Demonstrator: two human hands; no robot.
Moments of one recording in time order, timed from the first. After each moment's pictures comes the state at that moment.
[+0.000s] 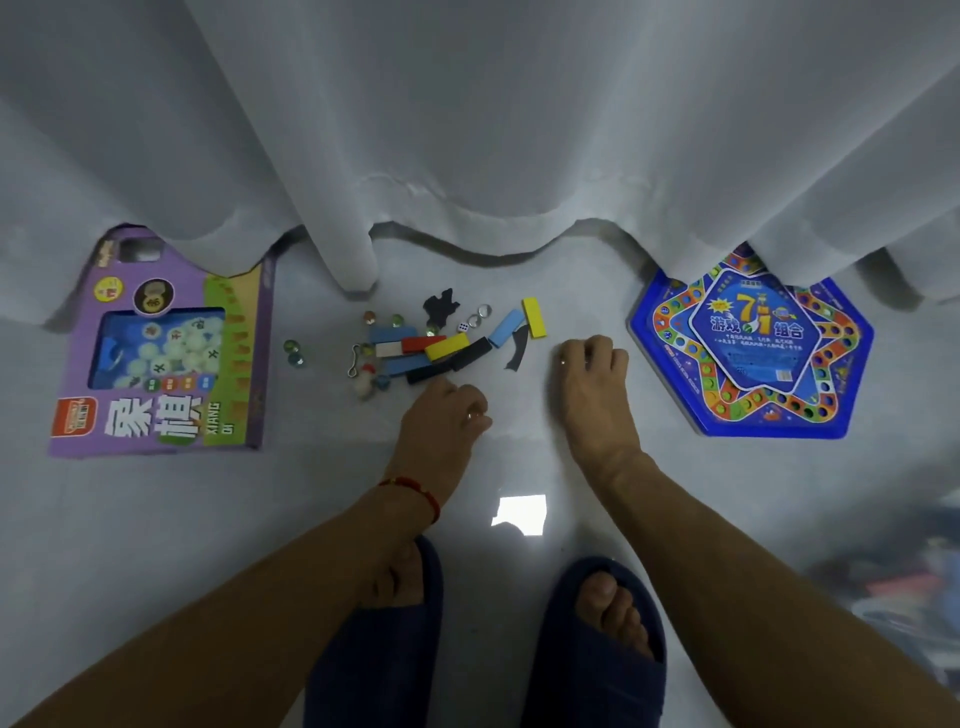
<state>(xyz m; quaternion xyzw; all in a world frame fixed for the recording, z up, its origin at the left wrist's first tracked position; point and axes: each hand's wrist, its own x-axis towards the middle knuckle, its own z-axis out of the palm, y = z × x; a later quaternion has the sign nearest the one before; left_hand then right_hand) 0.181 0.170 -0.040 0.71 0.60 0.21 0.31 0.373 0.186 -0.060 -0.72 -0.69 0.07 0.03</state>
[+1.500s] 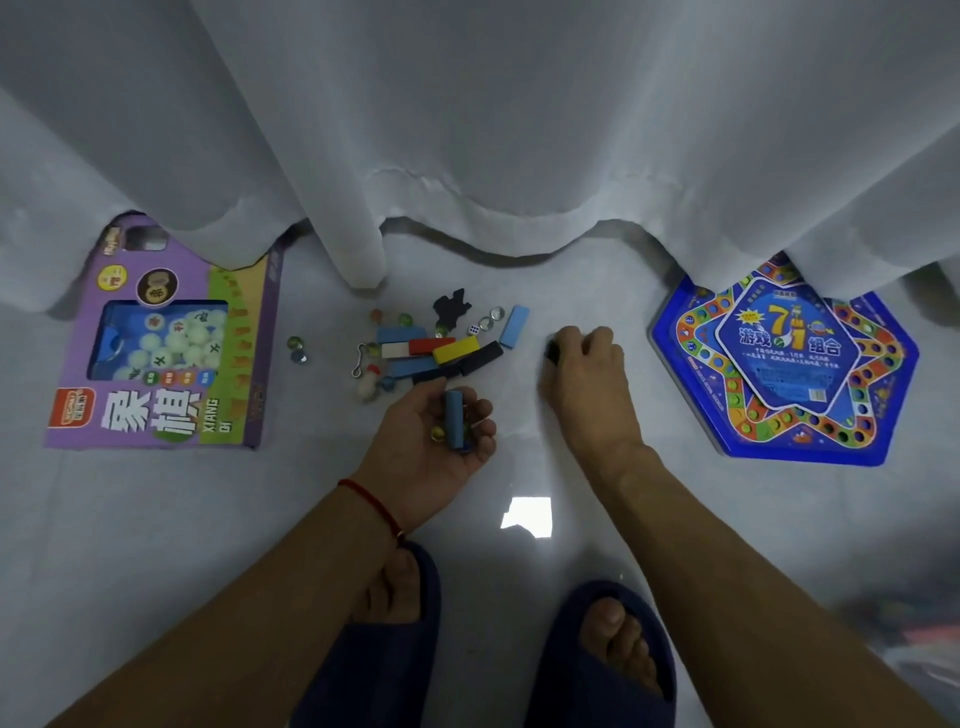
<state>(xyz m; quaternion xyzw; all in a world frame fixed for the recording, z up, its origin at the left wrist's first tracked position) 0.171 0.177 -0.015 -0.08 0.47 0.38 0.80 0.357 0.210 -0.054 -0.72 -0.68 0.14 0.09</state>
